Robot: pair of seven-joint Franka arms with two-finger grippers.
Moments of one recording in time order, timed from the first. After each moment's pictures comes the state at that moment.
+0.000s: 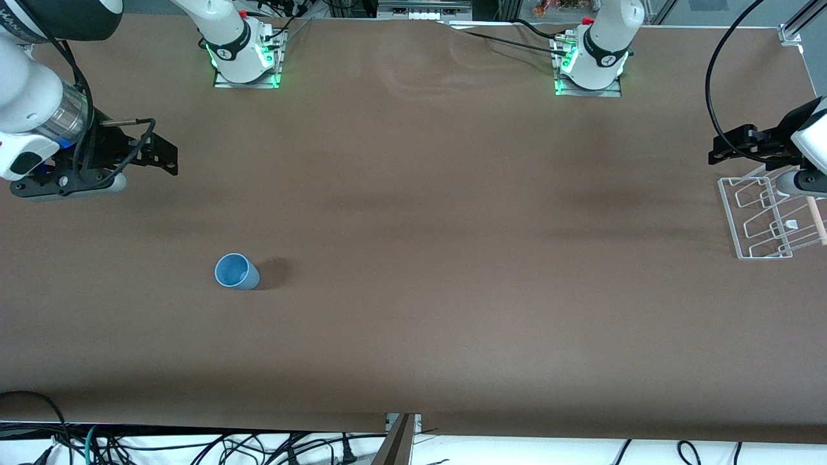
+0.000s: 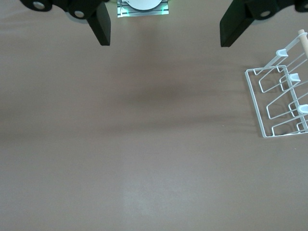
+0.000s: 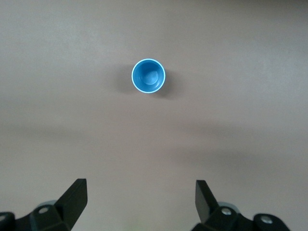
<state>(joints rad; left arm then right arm) -0.01 0.16 0.04 -1.38 -0.02 1.34 0.09 0.10 0.11 0.07 -1.52 -0.01 1.58 0.03</state>
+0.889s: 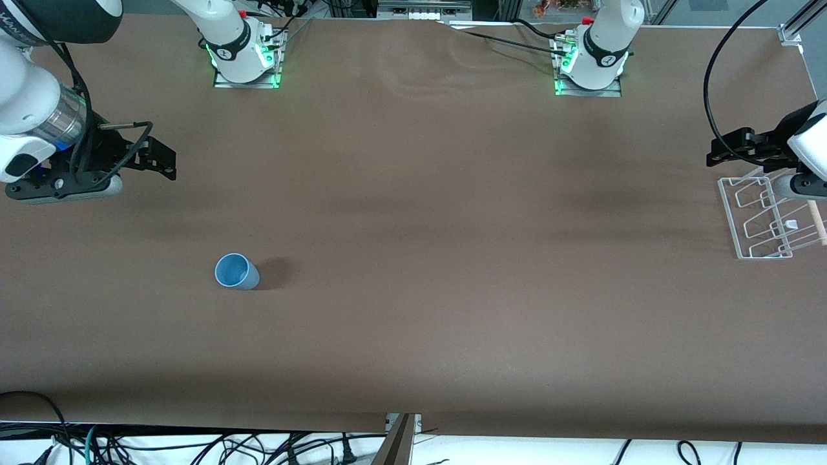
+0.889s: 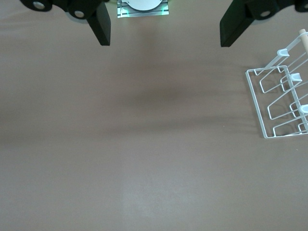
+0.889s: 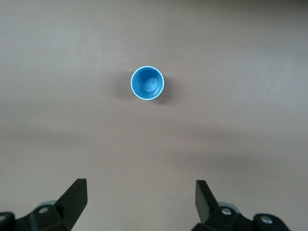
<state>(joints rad) -0.01 0.16 0.04 -1.38 -0.02 1.34 0.09 0.10 0.11 0.06 -1.53 -0.01 1.61 0.03</state>
